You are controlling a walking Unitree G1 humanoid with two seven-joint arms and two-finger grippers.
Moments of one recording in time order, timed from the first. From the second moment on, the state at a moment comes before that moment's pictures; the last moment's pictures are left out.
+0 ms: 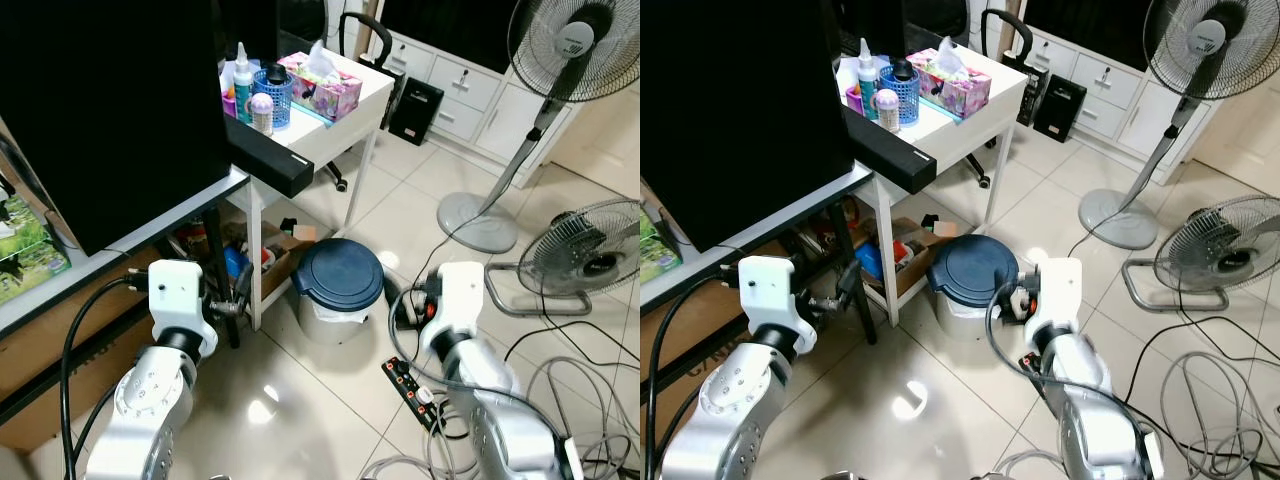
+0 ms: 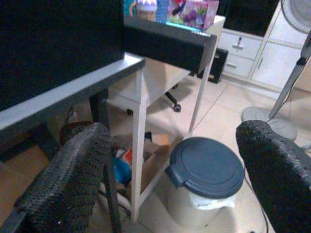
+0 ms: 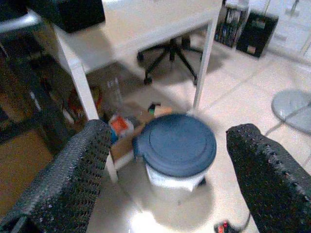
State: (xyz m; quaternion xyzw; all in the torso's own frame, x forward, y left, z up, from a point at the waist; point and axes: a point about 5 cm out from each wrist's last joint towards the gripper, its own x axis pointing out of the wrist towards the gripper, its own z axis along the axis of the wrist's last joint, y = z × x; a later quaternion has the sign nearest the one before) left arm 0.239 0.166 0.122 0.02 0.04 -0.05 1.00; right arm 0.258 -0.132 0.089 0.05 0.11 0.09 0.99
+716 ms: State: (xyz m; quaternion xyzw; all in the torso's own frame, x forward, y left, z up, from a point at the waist) left arm 0.241 0.171 0.120 0.04 0.08 -0.06 0.99; right arm 0.264 -0.124 0.089 0.07 0.13 0.10 0.98
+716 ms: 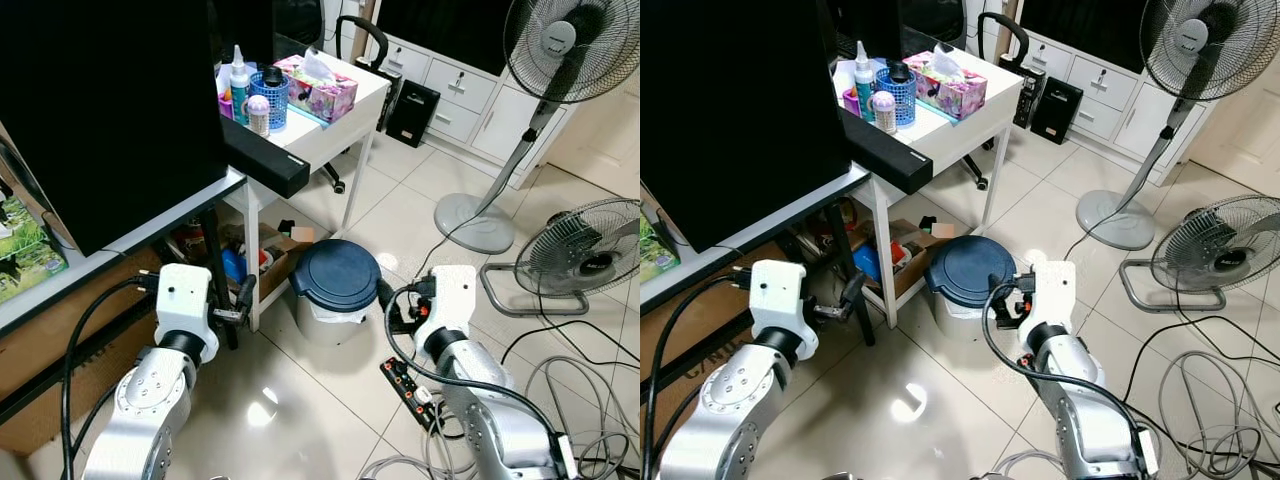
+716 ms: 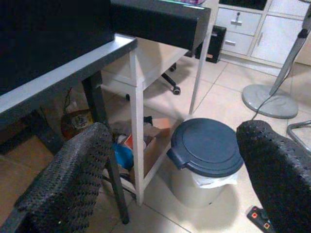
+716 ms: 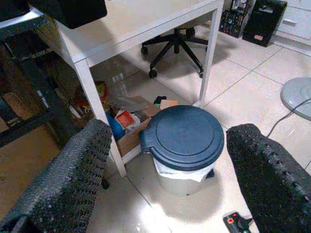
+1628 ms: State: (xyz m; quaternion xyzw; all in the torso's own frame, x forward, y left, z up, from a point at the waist) left arm 0.238 0.174 0.121 0.05 0.08 -0.06 0.99; right arm 0.268 -0.119 0.087 0.08 0.14 0.11 0.98
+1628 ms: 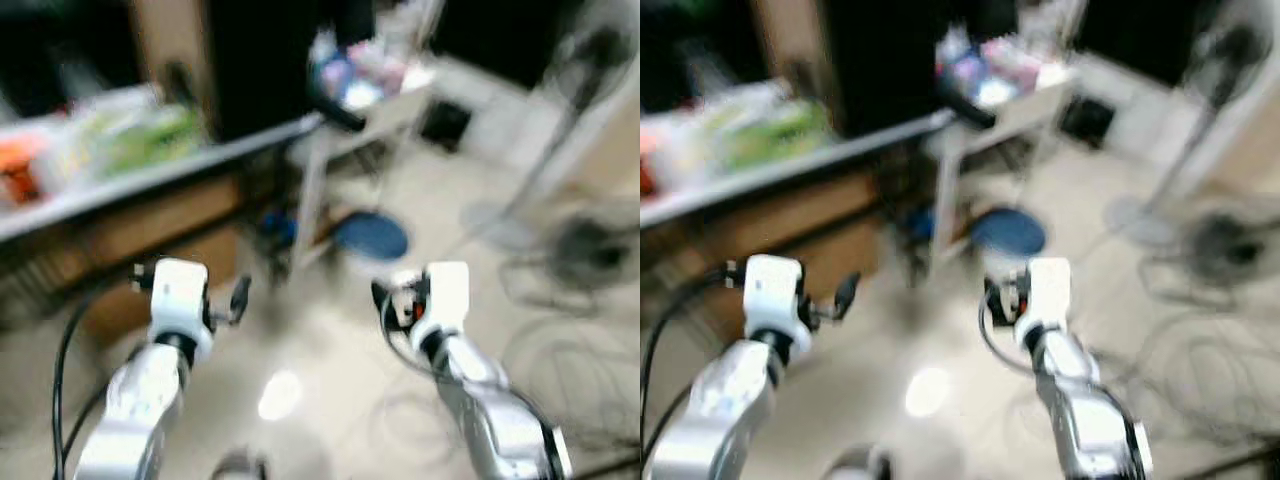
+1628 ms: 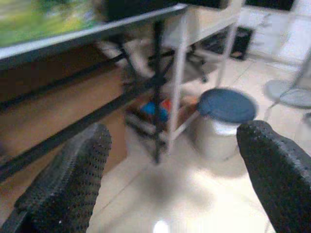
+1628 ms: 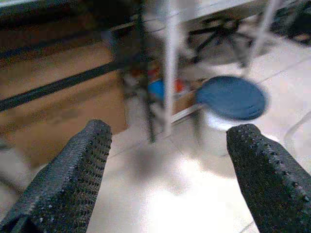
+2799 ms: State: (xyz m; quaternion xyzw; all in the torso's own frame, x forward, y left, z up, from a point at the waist) left arm 0.217 0.184 0.113 0.08 0.10 -0.05 0.99; right arm 0.259 -0.108 0.077 0.00 0.14 0.21 0.97
